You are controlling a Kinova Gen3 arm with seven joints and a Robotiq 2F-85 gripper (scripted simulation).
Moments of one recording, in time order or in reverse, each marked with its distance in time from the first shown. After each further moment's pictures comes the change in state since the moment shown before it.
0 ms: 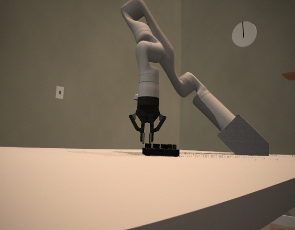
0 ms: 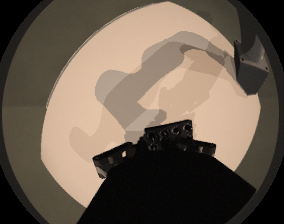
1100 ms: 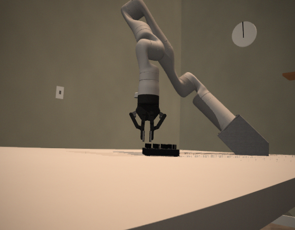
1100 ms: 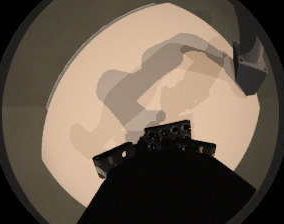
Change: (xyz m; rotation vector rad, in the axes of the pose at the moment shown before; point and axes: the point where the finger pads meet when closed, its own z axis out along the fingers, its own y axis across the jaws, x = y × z) arm 0.001 0.000 -0.007 0.000 0.004 -0.001
